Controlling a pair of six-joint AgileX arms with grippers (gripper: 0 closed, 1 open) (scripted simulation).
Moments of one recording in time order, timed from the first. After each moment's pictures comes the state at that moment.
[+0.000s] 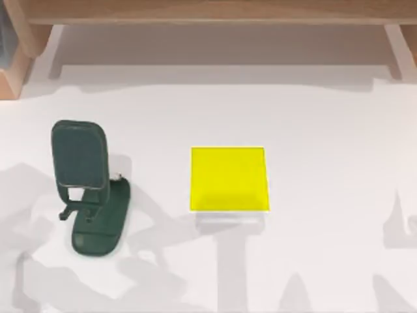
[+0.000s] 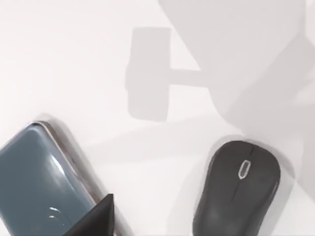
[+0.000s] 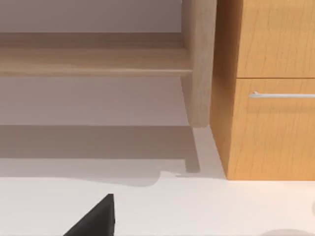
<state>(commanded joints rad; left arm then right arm) 0.19 1.00 0.67 -0.70 0.00 0.67 0.00 0.00 0.00 0.00 0.00 0.00</state>
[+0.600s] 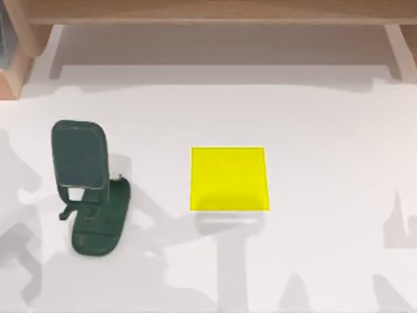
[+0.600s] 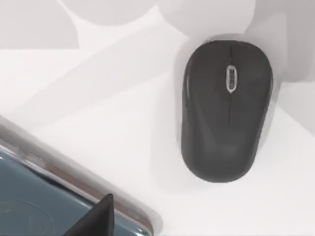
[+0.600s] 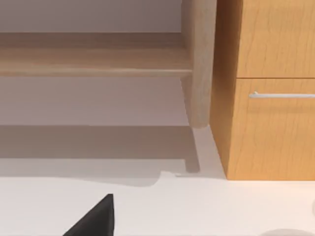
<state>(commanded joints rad) 0.29 1.51 1.03 -1.05 0.00 1.02 0.00 0.00 0.00 0.00 0.00 0.00</state>
